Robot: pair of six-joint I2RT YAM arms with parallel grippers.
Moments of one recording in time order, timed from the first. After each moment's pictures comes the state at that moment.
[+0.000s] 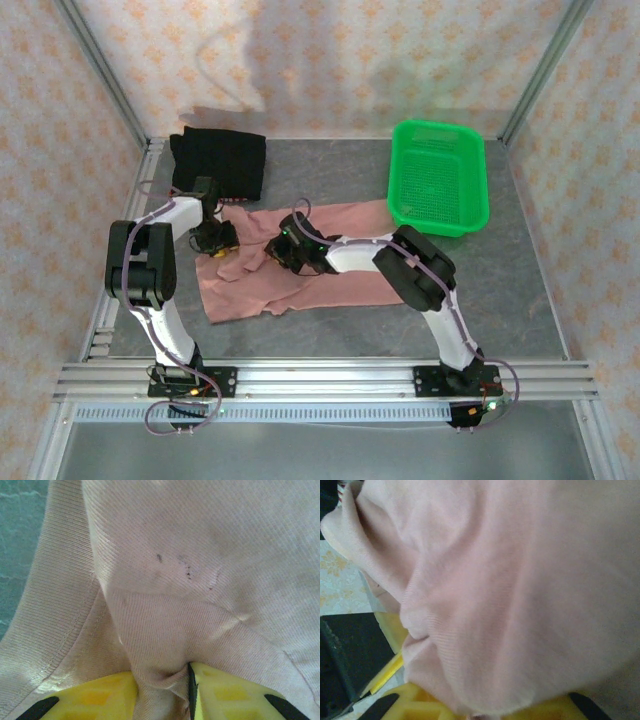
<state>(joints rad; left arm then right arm) 0.03 1.84 1.15 -0.75 0.13 -0.44 0.88 2.15 1.33 0.13 -0.18 1.39</state>
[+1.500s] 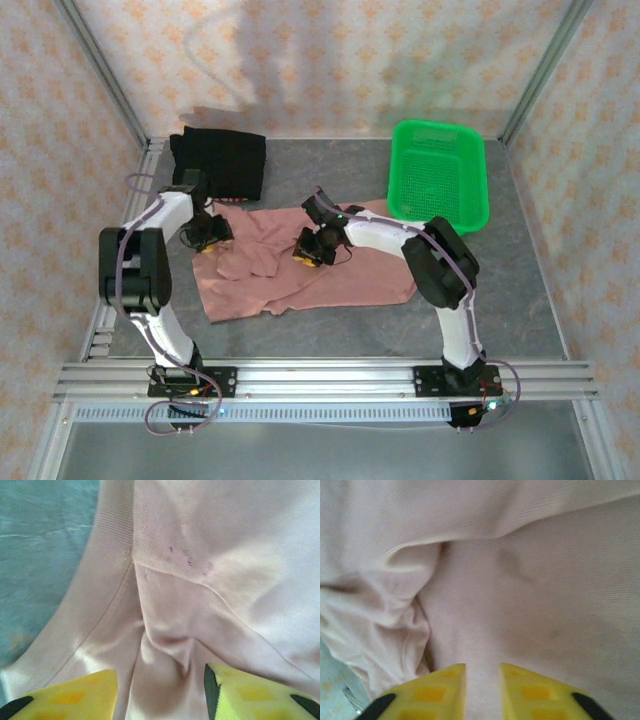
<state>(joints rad) 0.07 1.74 1.21 -0.86 0.11 -0.39 0.75 2.03 1.42 -0.49 -0.38 1.06</state>
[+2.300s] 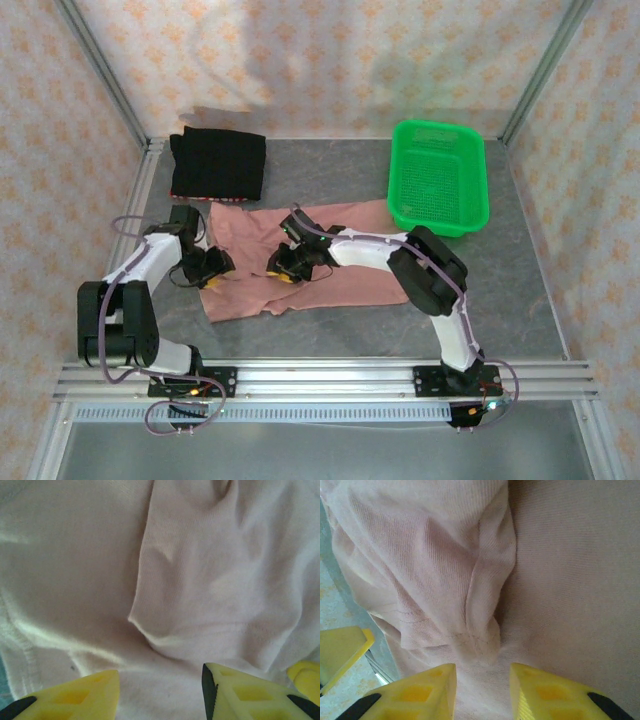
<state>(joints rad) 0.10 1.43 0.82 -0.81 0.30 -0.47 0.88 2.06 1.38 -0.28 -0.44 1.16</state>
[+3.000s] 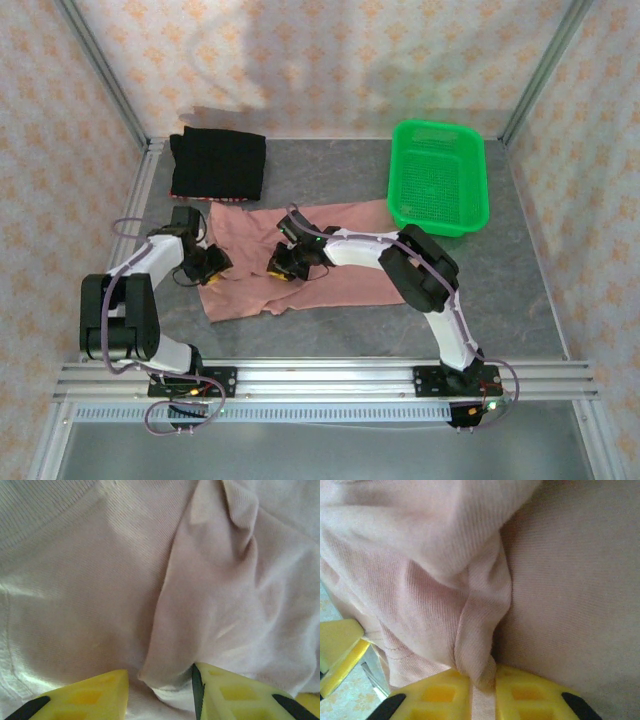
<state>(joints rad) 0.11 1.47 0.79 -0.67 0.25 -0.54 0.88 2.13 1.41 -0.25 -0.41 1.18</state>
